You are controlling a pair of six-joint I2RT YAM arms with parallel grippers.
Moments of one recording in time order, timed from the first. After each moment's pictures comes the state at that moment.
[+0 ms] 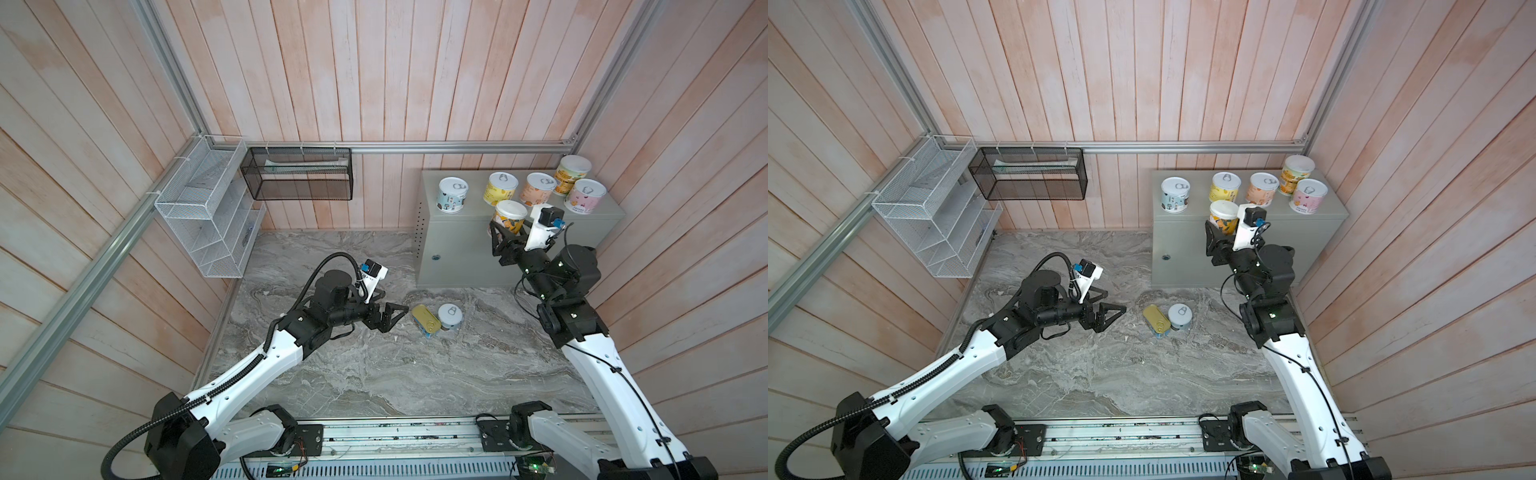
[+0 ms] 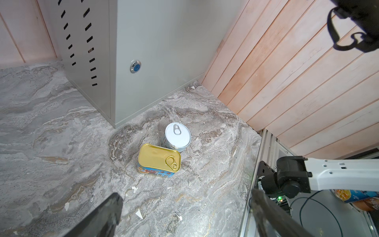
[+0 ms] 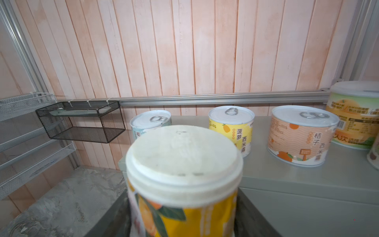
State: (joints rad) left arm -0.64 1.16 0.91 -0.15 0.44 -0.23; right arm 0.19 1.01 1.06 0.05 -0.10 0.11
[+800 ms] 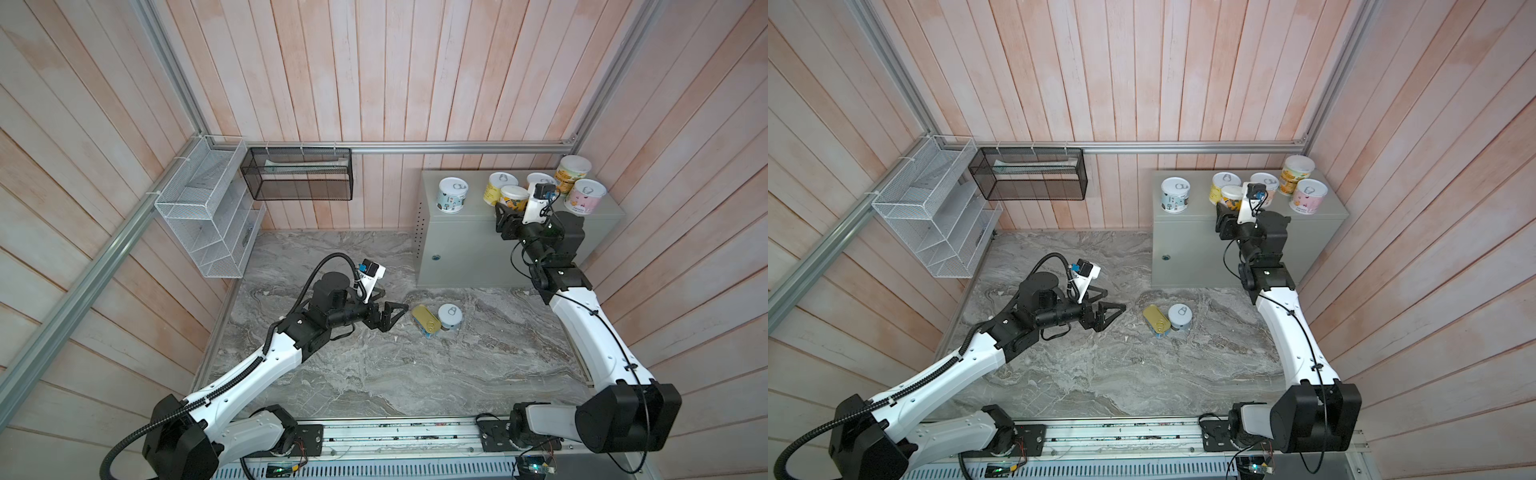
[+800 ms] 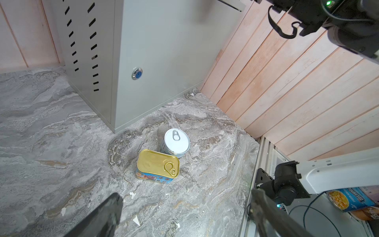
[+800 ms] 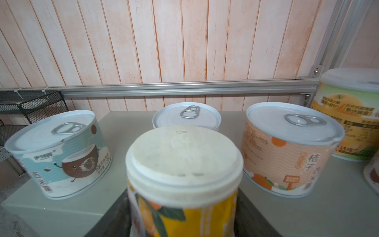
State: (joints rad) left arm -0.64 1.15 0.89 -0.10 0.44 -0.26; right arm 0.06 1.33 1.25 0.08 -0.11 0.07
